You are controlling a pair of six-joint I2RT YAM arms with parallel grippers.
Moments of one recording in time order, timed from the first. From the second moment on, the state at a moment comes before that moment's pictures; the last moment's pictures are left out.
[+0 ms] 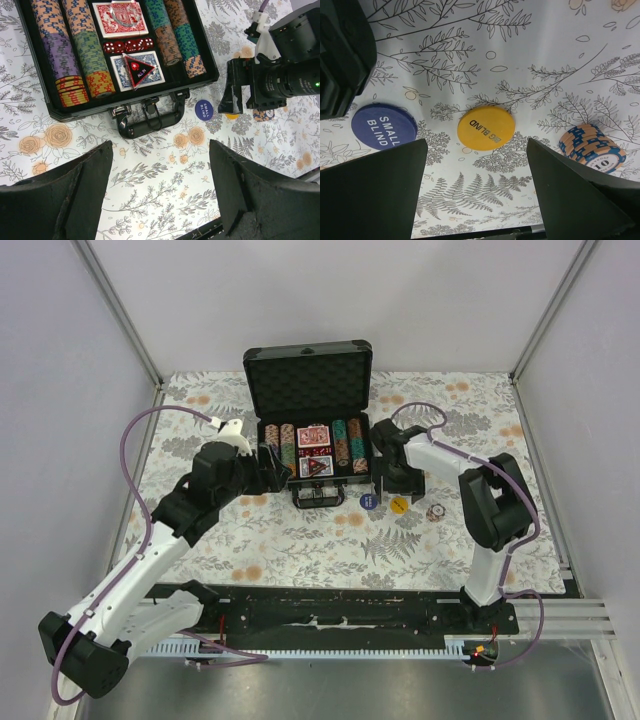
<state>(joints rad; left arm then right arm) -0.52 0.92 0.88 -0.41 -0.02 -0.48 0.48 1.86 1.31 -0.87 0.19 0.53</state>
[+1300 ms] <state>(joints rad) -0.52 0.87 0.88 -0.43 -0.08 -0.48 0.39 1.88 1.22 -0.77 0.08 0.57</state>
